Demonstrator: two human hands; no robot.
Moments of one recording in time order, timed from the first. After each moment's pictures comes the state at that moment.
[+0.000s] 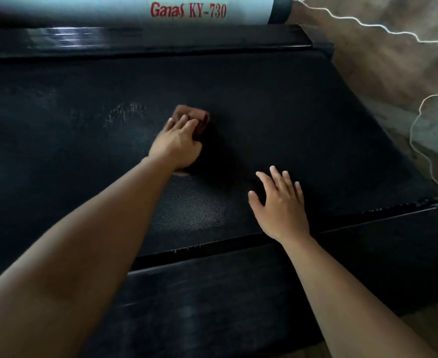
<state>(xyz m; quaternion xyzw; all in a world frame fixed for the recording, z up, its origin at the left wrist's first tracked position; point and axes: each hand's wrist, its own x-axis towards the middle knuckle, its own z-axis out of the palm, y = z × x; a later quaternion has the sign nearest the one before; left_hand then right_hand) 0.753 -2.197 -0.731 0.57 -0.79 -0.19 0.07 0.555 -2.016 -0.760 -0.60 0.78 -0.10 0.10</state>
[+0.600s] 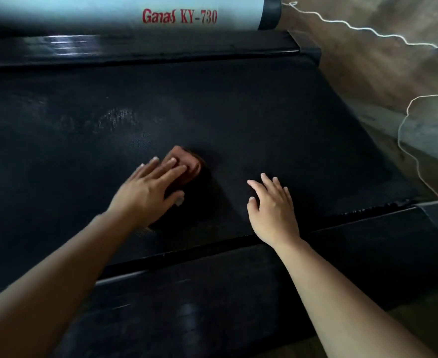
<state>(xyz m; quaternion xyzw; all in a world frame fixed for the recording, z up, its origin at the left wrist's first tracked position) 0.813 -2.113 -0.742 0.50 -0.86 -0.13 0.01 0.547 -2.009 -0.756 -0.59 0.78 -0.15 0.13</state>
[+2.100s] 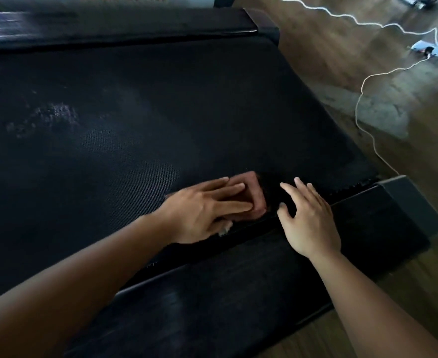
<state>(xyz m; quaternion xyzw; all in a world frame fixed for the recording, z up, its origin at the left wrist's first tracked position) 0.680 -2.094 -0.760 0.11 -0.98 -0.16 0.05 0.453 -1.945 -0.748 -0.49 0.86 -0.11 0.09</state>
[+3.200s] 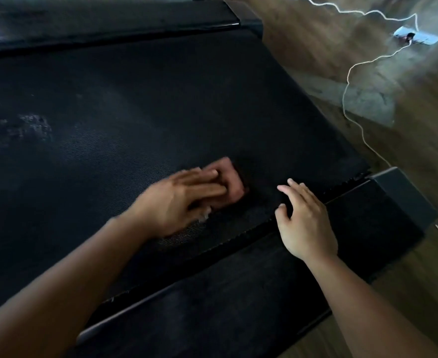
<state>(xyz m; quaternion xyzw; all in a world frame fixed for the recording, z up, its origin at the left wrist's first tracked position) 0.685 -2.131 -0.763 0.19 -0.95 -0.23 0.10 0.454 -1.947 -0.751 -0.46 0.87 -0.16 0.07</state>
